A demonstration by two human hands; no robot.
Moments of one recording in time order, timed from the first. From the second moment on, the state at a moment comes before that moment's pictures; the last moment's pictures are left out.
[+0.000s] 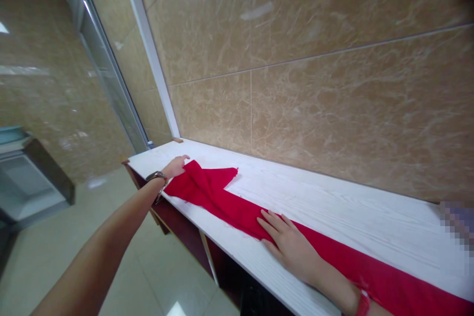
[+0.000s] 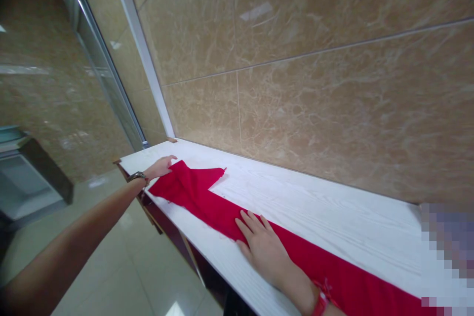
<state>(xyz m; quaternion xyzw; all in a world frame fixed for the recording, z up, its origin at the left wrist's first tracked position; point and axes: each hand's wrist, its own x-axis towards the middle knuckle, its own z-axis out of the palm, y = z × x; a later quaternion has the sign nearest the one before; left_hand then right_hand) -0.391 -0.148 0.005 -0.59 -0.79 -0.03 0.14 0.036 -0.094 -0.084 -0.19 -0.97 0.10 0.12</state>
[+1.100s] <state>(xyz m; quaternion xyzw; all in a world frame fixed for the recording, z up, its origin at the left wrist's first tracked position) -0.168 -0.127 -0.010 -0.85 -0.52 0.00 -0.04 0.067 -0.128 -0.044 -0.25 -0.96 -0.11 0.02</state>
